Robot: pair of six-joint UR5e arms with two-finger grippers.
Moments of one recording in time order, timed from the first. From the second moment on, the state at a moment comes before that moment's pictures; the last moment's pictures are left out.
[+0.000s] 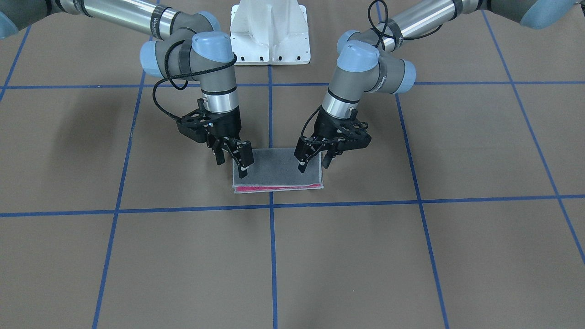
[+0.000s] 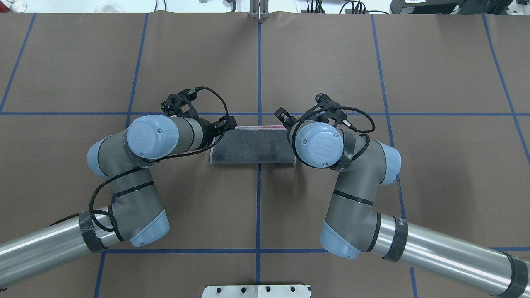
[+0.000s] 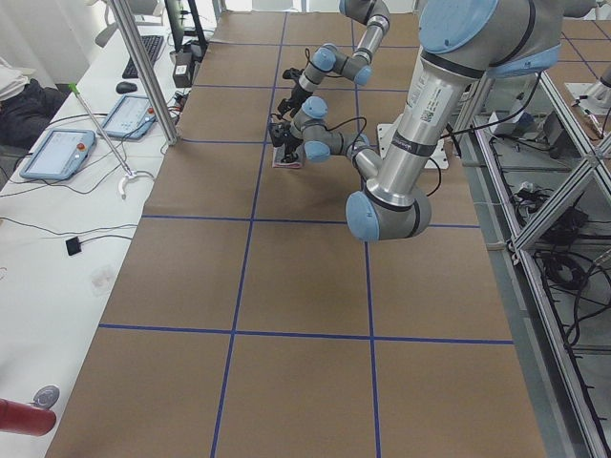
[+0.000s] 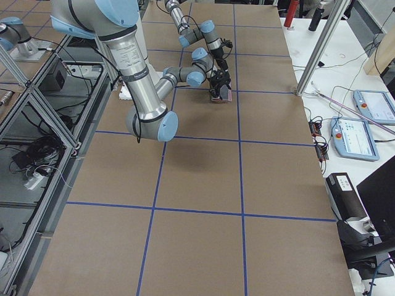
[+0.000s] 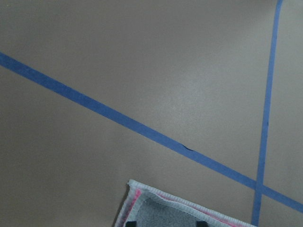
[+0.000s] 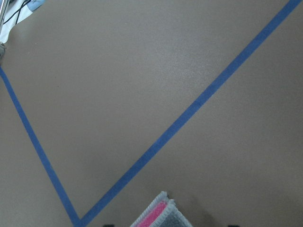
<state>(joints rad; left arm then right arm) -0.52 -2.13 -1.55 -2.19 -1.61 -1.67 0.47 -0.97 1.61 -1.29 1.42 1.99</state>
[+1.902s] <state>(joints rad) -0.46 -2.06 -1.58 -2.20 -1.66 -1.77 0.88 -1.30 1.80 -1.30 1.95 1.03</state>
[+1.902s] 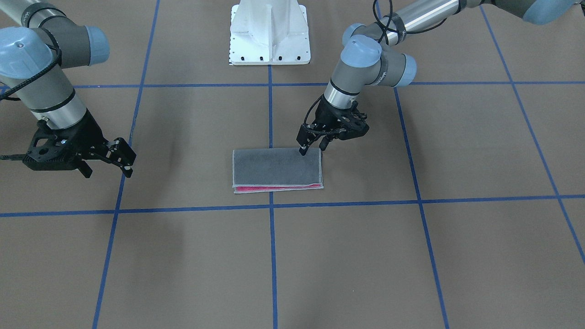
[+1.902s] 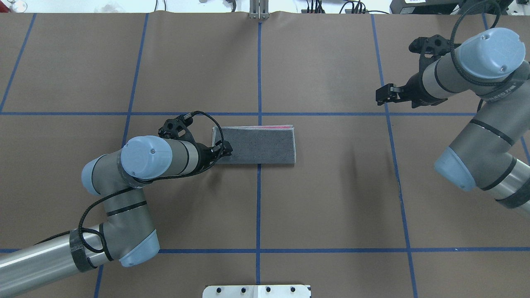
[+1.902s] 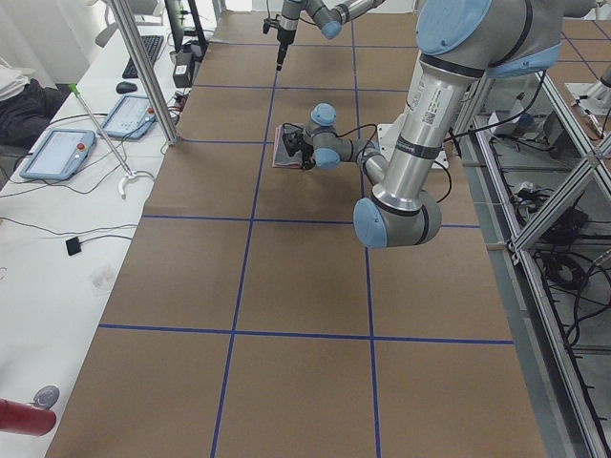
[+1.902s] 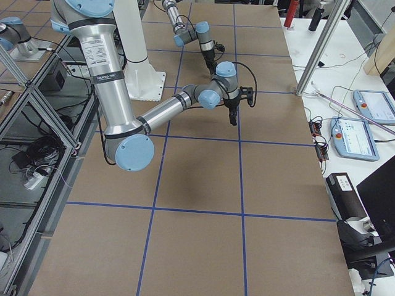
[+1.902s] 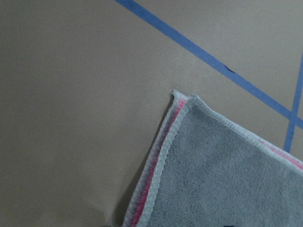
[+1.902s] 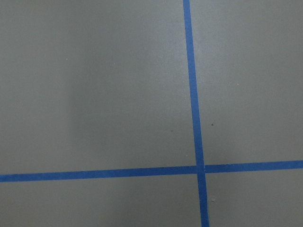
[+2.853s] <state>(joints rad) -0.47 -2.06 -1.57 -2.22 -1.64 -1.77 0.88 -1.30 1.80 -1.30 1.95 1.03</state>
